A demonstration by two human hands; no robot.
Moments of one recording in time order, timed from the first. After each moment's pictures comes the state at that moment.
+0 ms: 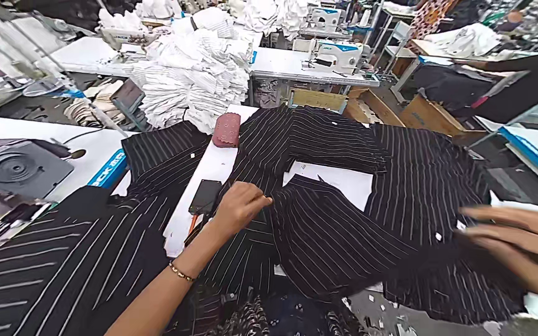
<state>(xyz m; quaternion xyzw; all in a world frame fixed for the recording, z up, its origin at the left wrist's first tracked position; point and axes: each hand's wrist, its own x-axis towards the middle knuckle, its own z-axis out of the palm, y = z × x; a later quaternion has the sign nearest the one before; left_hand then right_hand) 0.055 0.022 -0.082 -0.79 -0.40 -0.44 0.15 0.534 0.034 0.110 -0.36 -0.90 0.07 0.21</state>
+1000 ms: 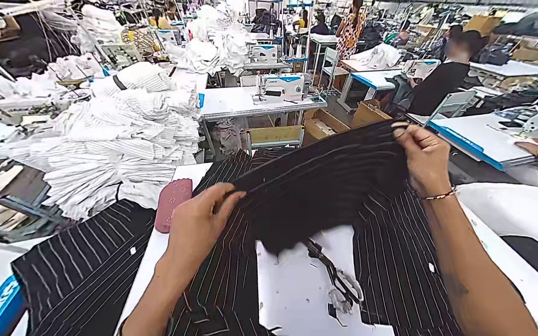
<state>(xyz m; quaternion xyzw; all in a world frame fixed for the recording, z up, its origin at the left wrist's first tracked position) 0.059 0.184 0.043 -0.73 -0.53 -0.44 0.06 0.479 0.279 0.104 -0.49 -0.63 0.12 0.59</state>
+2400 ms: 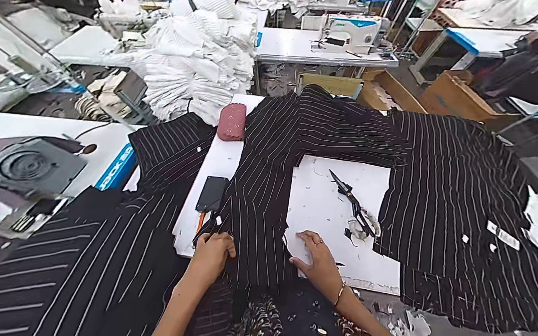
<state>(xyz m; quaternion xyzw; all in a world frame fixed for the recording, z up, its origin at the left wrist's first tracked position) 0.023 -0.071 -0.124 -0.61 -0.71 0.04 -0.34 0.328 -0.007 -0.193 -0.46 -0.80 0.33 0.19</state>
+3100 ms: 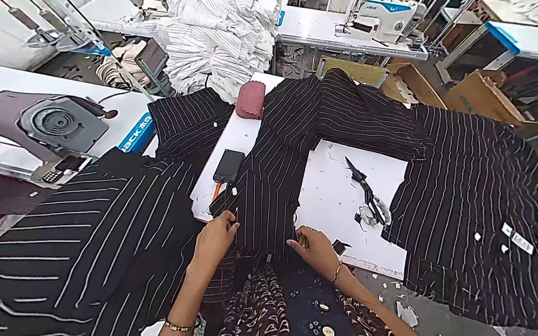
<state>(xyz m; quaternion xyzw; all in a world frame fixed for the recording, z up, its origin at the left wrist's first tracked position) 0.031 -0.106 -0.126 -0.39 -0.85 -0.06 -0.36 0.303 -0.015 -0.170 -0.45 -0.79 0.42 -0.06</state>
